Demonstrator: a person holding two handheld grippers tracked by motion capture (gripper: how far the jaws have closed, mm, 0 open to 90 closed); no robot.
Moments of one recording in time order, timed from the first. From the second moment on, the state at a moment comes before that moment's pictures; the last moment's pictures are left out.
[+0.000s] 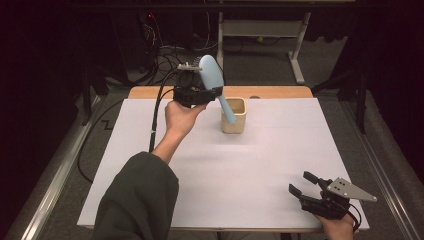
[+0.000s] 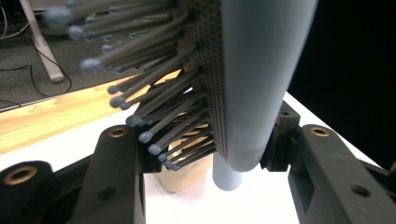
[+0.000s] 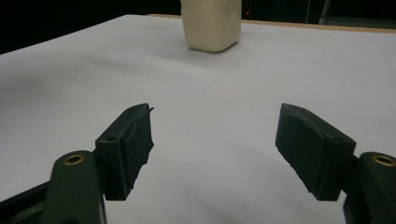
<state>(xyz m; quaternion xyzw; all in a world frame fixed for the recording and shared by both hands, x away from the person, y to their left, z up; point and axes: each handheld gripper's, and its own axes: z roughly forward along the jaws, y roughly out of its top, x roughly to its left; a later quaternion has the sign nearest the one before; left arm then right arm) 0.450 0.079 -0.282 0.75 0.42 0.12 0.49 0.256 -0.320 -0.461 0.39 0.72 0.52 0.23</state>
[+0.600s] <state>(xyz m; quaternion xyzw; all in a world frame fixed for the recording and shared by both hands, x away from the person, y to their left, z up) 0.470 0.073 -0.286 0.74 0.44 0.13 0.49 0.256 -0.319 -0.462 0.39 0.72 0.52 0.23</state>
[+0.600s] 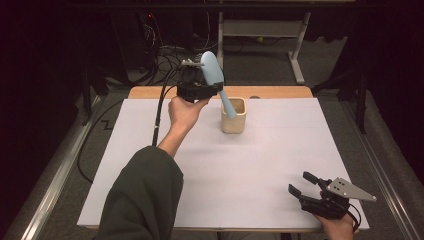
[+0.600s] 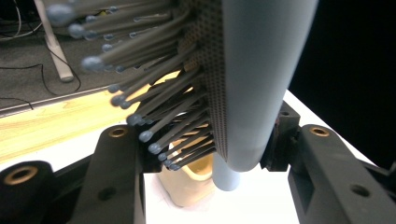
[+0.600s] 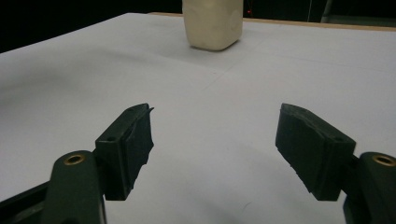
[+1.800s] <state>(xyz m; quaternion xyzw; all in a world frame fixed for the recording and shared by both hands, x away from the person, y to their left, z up) 0.494 0.067 -0.301 0.74 0.46 0.15 0.47 0.257 -0.320 -0.462 0.39 0.73 0.52 0.22</state>
